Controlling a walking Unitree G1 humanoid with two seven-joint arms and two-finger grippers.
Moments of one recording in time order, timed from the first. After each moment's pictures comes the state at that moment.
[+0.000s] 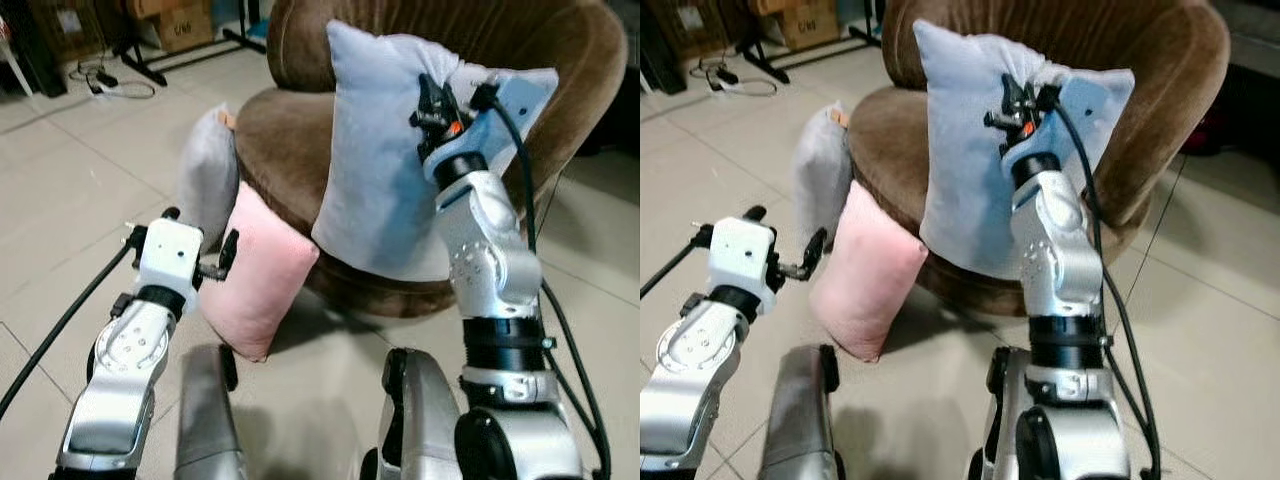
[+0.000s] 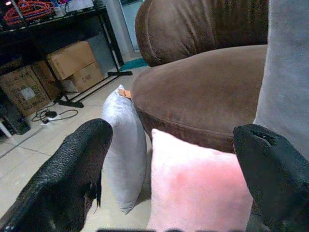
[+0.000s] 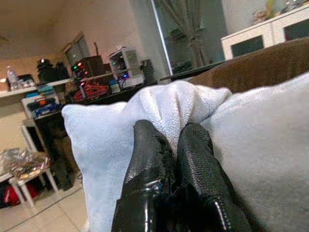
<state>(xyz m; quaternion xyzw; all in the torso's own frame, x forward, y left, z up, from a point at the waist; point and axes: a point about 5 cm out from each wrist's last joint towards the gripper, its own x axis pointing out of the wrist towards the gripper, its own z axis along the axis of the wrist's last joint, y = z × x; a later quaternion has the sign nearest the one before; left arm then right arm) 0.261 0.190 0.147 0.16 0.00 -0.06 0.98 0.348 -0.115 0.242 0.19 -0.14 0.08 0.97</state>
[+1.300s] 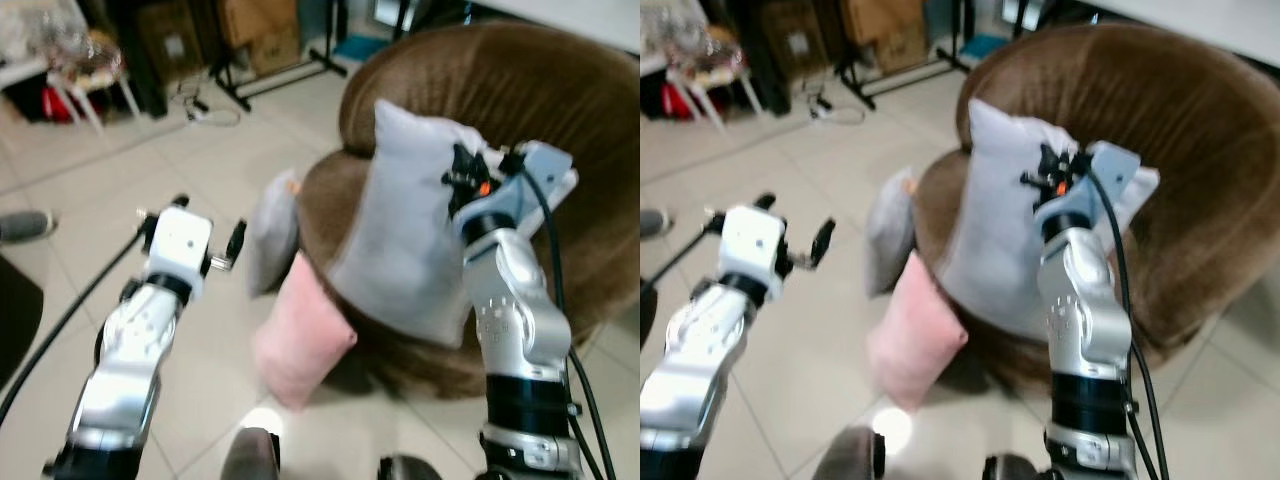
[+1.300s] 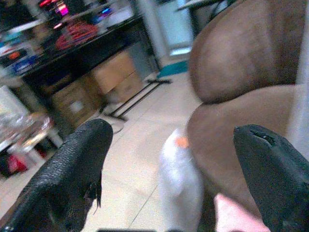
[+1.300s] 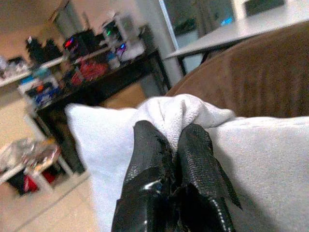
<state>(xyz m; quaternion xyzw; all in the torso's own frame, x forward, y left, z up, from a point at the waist) 0.281 0.175 0.159 0.17 -0.04 -0.10 0.98 0.314 -0.156 0.198 0.19 -0.09 -0.01 0.98</state>
